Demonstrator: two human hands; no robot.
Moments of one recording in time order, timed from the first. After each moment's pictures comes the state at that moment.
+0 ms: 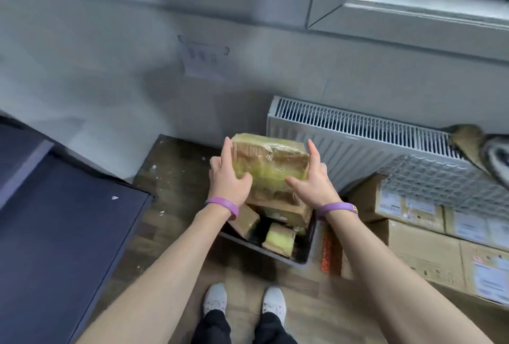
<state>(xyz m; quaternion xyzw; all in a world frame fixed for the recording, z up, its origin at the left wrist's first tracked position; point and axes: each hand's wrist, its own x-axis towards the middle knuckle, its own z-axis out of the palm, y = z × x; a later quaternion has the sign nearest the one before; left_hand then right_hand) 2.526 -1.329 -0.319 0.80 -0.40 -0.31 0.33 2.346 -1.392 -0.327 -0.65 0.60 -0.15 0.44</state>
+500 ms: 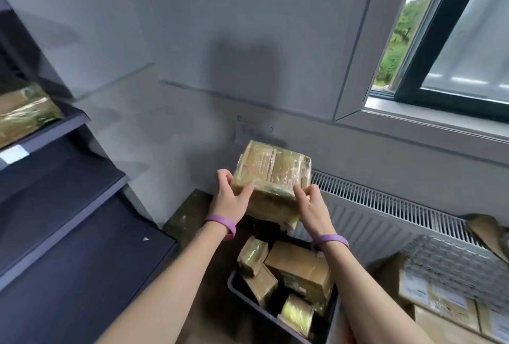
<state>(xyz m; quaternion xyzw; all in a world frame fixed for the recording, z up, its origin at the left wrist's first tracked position) 2.580 -1.270 -0.206 0.76 -0.39 -0.22 0.47 2.410 -1.357 -0.231 -0.64 0.50 -0.31 0.49</state>
